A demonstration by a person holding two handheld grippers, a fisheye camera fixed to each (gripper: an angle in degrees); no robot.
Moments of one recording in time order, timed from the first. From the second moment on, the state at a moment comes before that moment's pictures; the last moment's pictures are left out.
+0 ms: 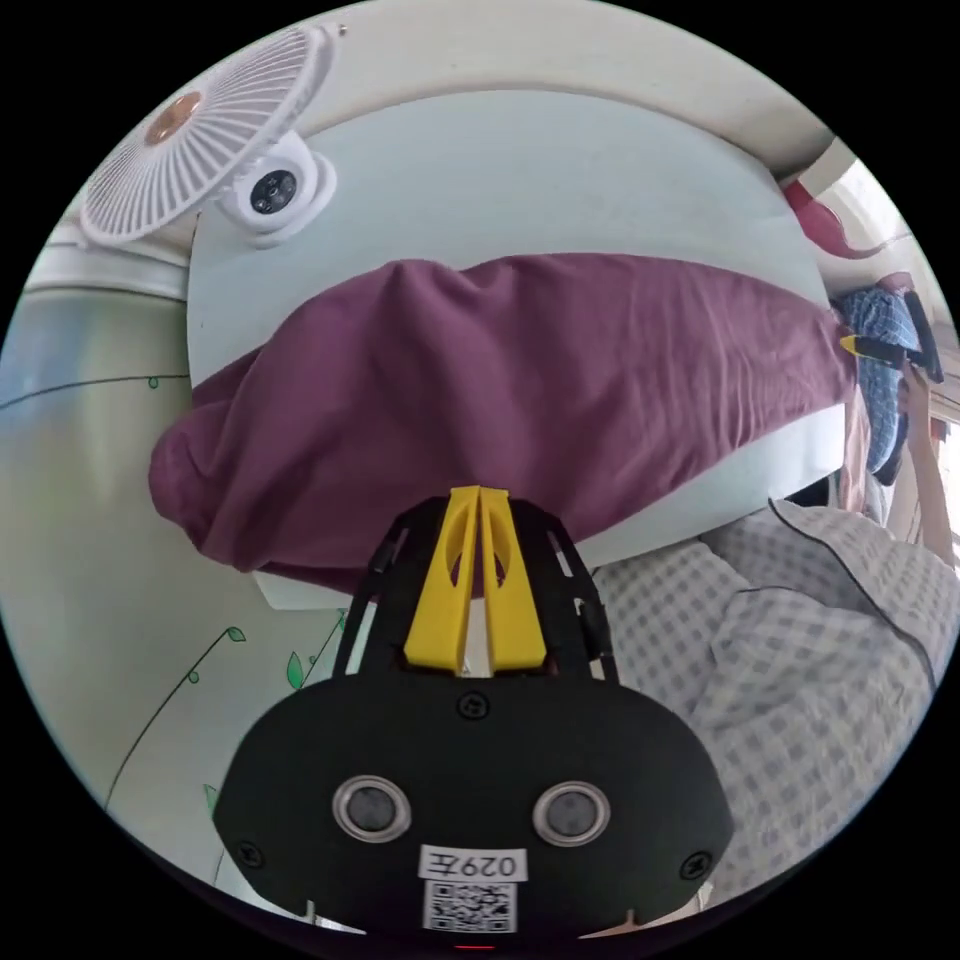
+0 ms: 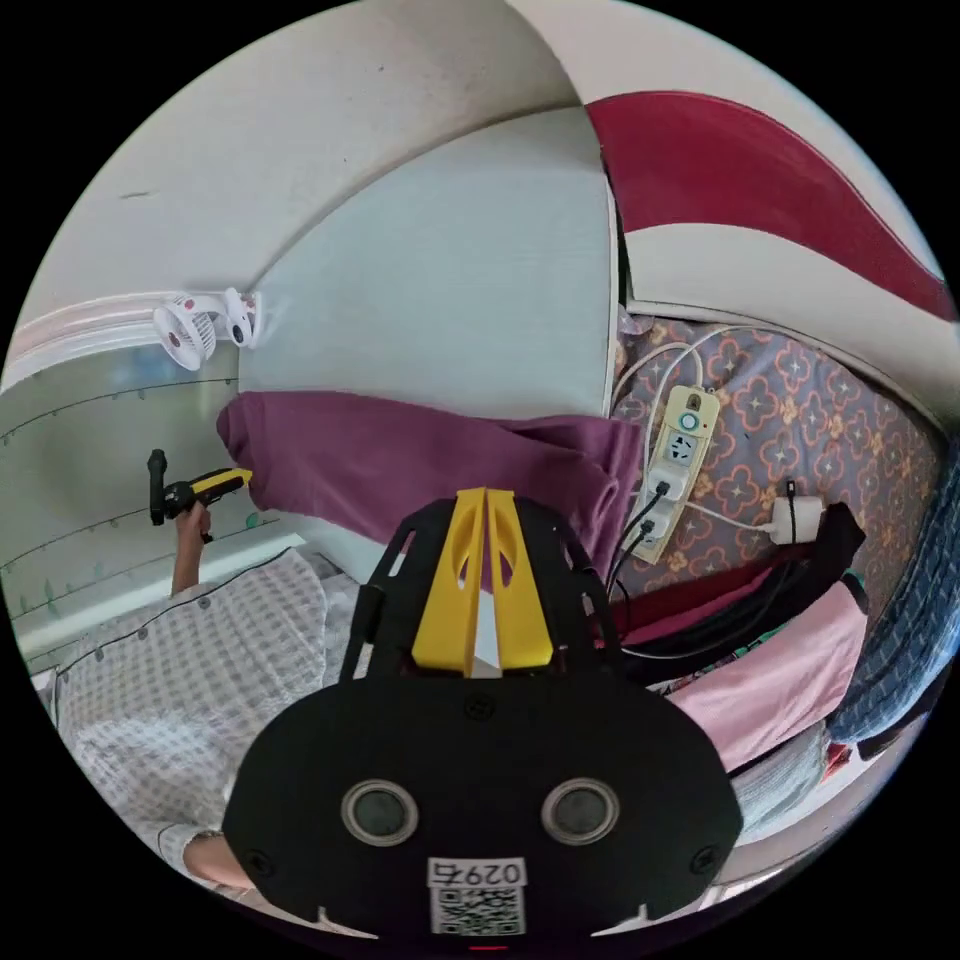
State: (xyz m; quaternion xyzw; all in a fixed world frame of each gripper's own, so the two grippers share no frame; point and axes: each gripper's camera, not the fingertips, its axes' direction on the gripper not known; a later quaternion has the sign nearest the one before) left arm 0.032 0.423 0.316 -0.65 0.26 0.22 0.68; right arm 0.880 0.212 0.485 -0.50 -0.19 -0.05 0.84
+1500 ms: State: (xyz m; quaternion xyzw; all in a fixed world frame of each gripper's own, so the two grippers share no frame) left arm 0.188 0.413 0.254 -0.56 0.20 0.30 0.75; right arm 0.630 0.159 0.619 -0.45 -0.13 -0.19 0.86
